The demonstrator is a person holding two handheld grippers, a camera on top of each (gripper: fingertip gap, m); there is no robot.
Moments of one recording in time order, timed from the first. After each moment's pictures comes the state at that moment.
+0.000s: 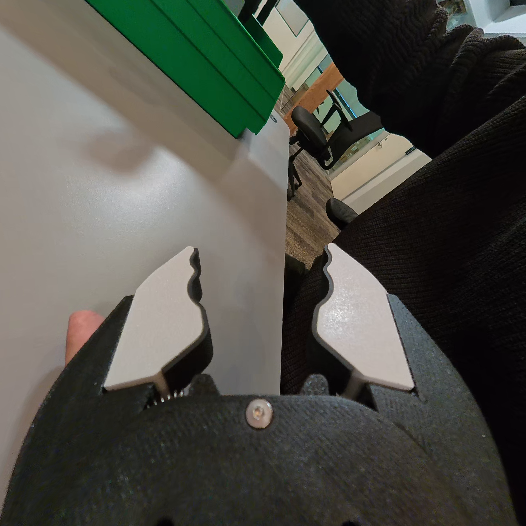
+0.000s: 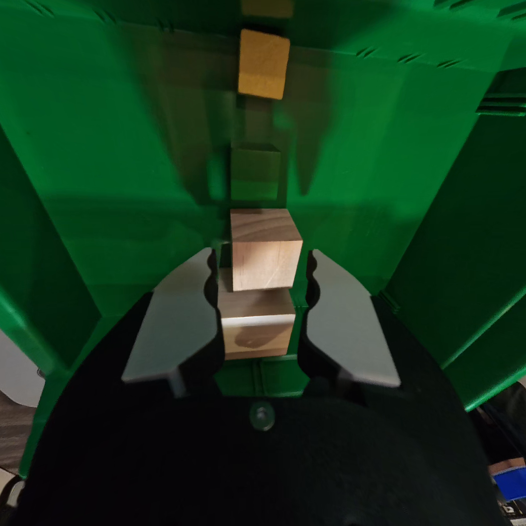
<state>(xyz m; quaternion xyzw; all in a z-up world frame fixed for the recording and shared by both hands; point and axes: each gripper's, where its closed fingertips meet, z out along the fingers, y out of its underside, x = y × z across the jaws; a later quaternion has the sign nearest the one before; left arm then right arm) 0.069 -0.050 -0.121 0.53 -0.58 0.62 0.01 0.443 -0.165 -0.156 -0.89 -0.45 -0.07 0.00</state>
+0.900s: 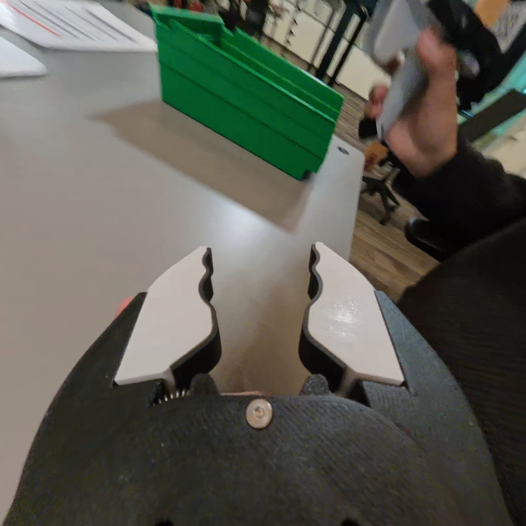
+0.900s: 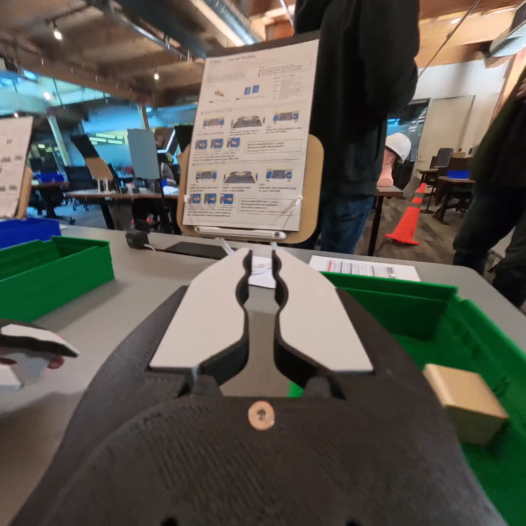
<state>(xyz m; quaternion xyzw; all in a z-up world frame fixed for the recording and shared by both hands) 0.083 -0.020 -0.102 0.54 -0.59 0.56 -0.20 0.284 -0.140 0.051 -0.63 0.14 -0.15 0.75</state>
